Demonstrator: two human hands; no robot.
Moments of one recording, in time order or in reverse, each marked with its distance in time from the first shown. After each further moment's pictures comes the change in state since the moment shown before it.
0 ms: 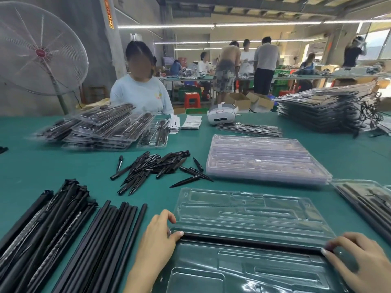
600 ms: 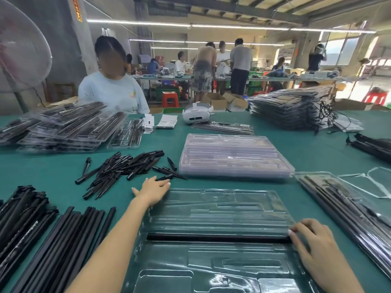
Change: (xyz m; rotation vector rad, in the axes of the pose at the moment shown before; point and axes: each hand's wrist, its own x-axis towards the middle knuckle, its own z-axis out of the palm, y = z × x) left_hand 0.148 0.029 0.036 0.330 -0.315 -0.055; right_hand -0.003 -0.008 -0.004 -0.078 -0.105 -0.015
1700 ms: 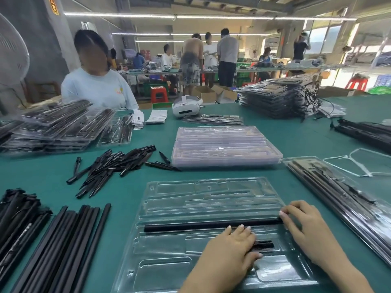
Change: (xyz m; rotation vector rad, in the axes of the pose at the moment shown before) left_hand -0.187 0.108 0.091 0.144 -0.117 0.864; right_hand -0.003 0.004 -0.006 0.067 -0.051 0.008
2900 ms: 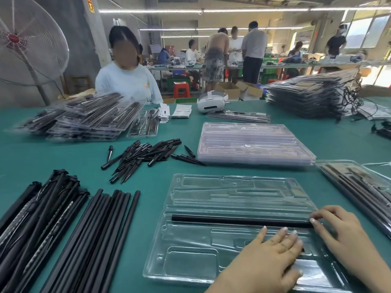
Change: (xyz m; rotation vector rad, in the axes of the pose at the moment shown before) left_hand -0.007 0.013 0.002 -0.064 -0.078 0.135; right_hand 0.002 0.009 0.008 -0.046 0.020 -0.032
